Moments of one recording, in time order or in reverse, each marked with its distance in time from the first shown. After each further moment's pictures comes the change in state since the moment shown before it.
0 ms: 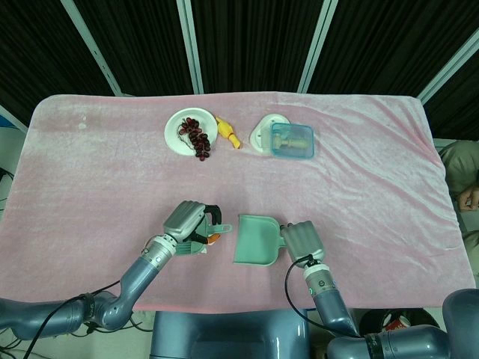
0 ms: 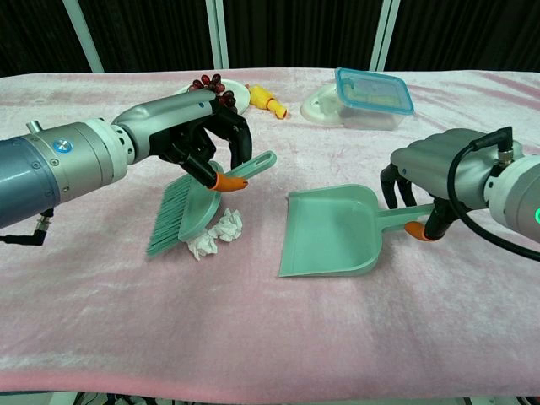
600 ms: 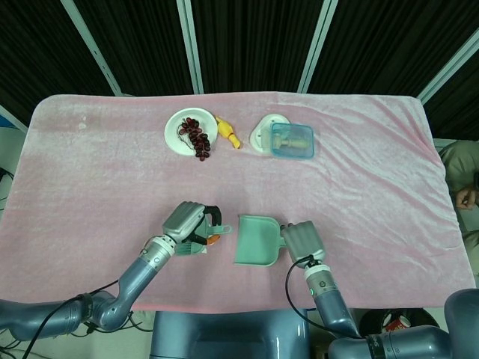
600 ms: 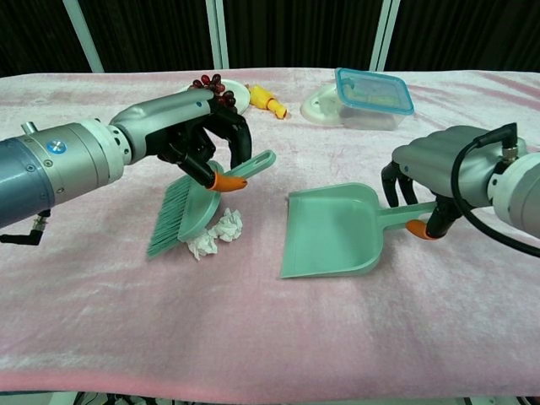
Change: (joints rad) left arm 0.005 0.005 0.003 -0.002 0.024 -0.001 -0.033; right arm 0.000 0.007 -0.003 -0.019 -0.001 0.008 -0.005
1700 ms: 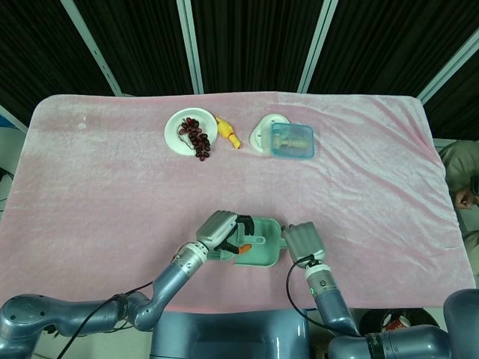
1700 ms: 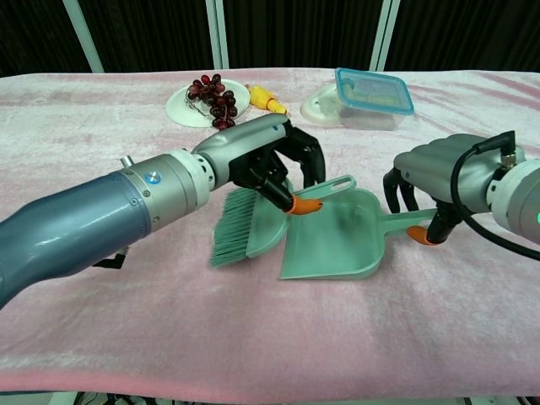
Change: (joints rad) left arm -0.084 -0.237 -0.046 0.164 0.039 -0.031 -0.085; right arm -0.003 -0.003 0.002 0.022 0.019 -0.020 0.029
